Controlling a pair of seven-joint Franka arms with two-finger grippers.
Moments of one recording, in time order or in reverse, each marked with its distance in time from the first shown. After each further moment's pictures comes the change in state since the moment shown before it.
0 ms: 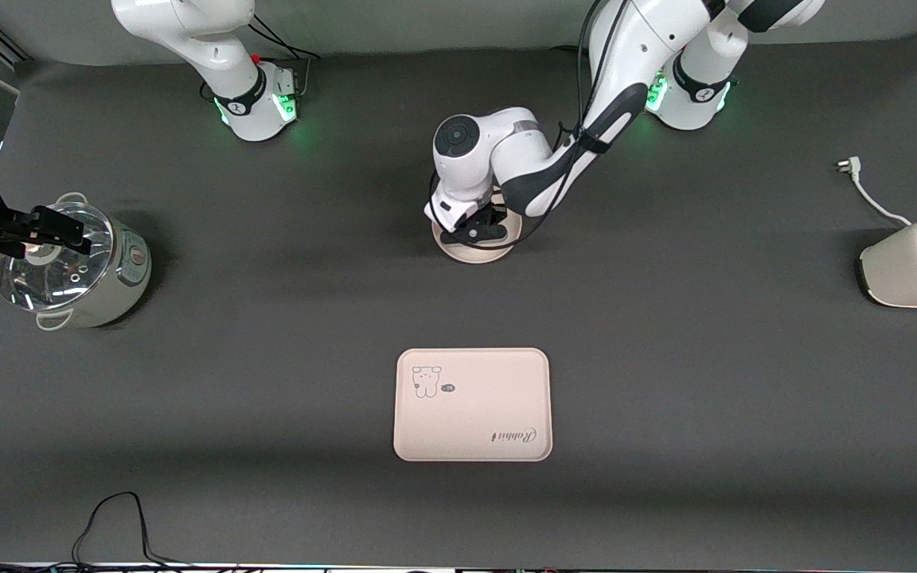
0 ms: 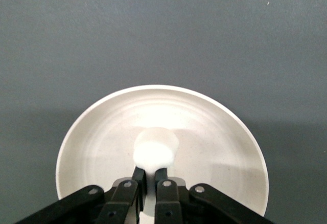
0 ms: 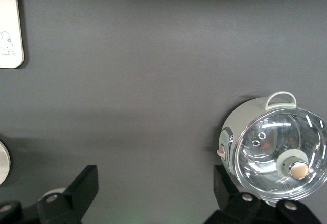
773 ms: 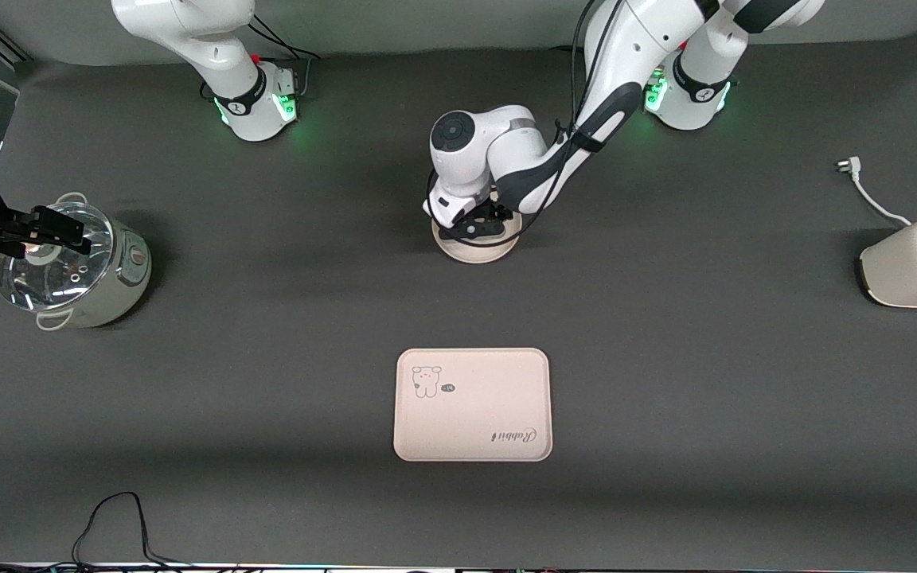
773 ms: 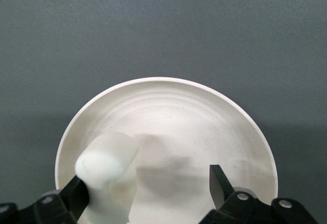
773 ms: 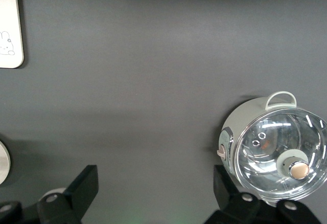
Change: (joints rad) left arm -0.008 0.003 -0.001 -0.011 0.036 -0.003 -0.026; right arm 0.000 0.000 0.000 0.000 0.000 0.000 0.000
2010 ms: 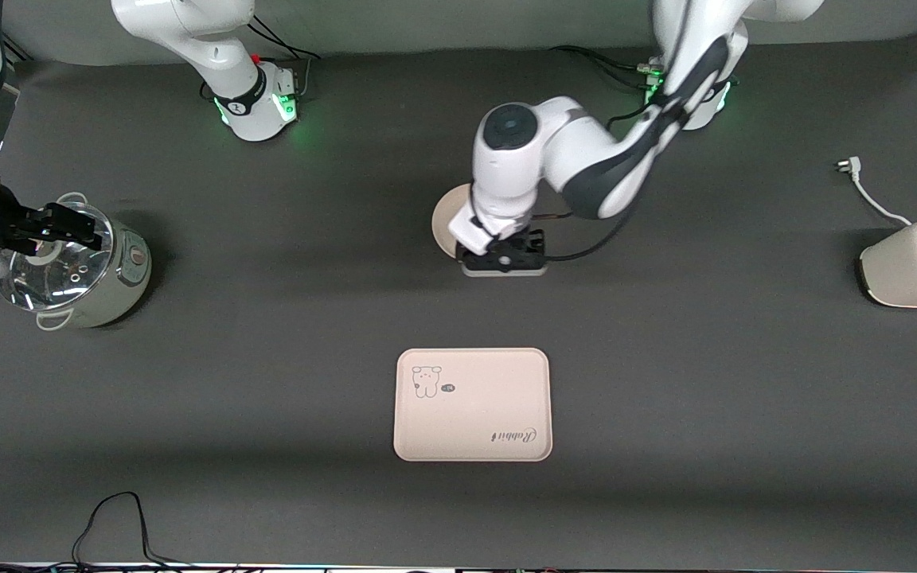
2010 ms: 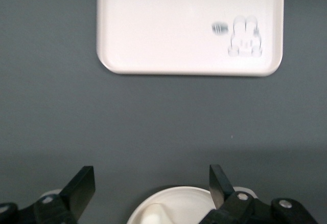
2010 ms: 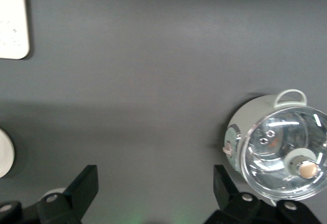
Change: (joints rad) left arm 0.178 -0.268 0.082 0.097 -0.187 -0.052 0.425; right arm 0.042 -0.017 0.006 -0.028 0.011 -0.010 0.005
